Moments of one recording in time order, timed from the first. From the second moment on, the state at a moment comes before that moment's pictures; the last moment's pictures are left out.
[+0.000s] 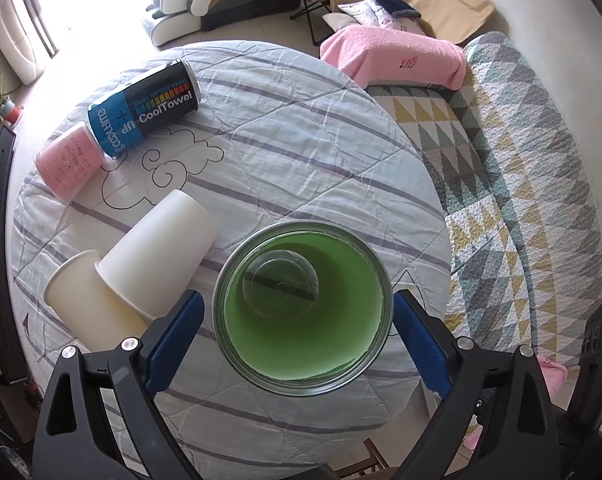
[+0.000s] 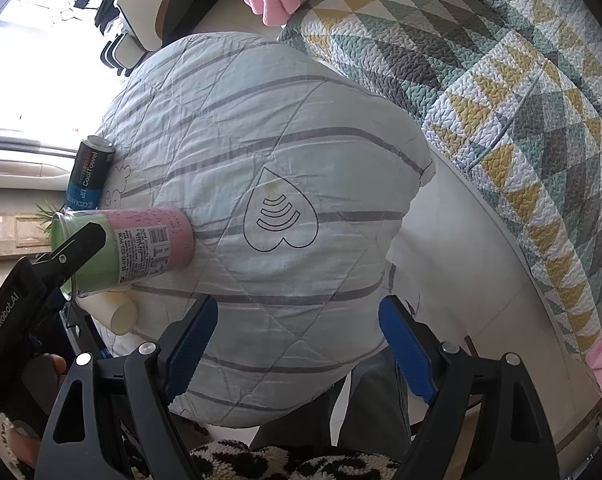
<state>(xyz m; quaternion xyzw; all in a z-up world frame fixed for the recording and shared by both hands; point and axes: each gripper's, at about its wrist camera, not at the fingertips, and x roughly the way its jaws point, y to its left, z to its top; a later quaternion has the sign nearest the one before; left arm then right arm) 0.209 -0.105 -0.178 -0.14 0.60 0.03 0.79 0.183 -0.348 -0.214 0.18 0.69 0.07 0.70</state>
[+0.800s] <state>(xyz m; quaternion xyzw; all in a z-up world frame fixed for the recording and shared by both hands) 0.152 -0.105 -0.110 -0.13 0.55 0.05 0.83 0.152 -0.343 -0.156 0.16 0.65 0.11 0.74</state>
